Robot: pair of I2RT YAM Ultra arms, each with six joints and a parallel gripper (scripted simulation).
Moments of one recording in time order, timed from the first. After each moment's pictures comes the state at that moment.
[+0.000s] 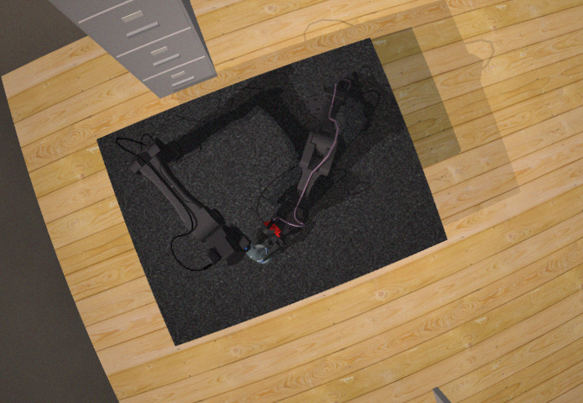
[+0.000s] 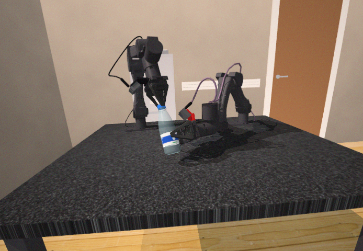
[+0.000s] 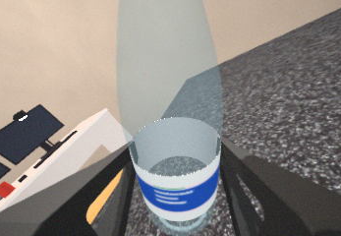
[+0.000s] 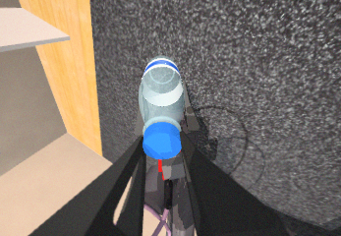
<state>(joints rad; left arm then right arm) -0.55 2.49 1.46 1.05 0.44 0.50 0.24 1.80 1.76 -1.03 -0.04 1.45</state>
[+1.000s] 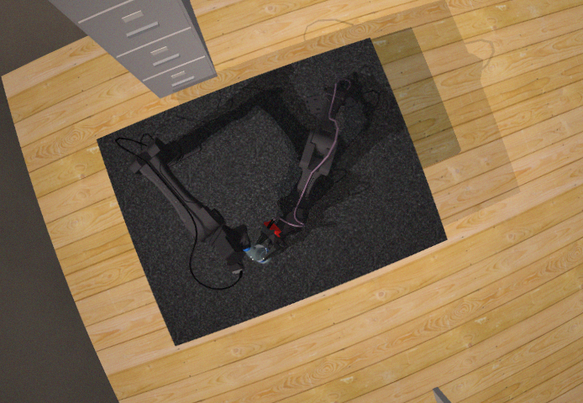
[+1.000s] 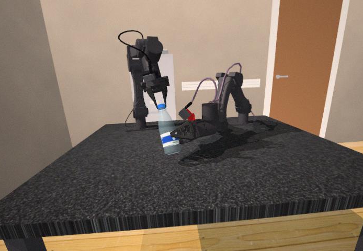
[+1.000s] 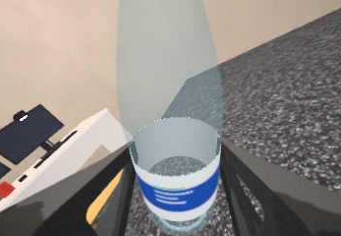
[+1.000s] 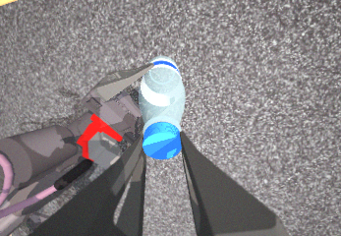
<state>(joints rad) -0.55 2.49 1.46 1.05 0.44 0.50 0.24 1.80 1.76 -1.03 -0.04 0.35</state>
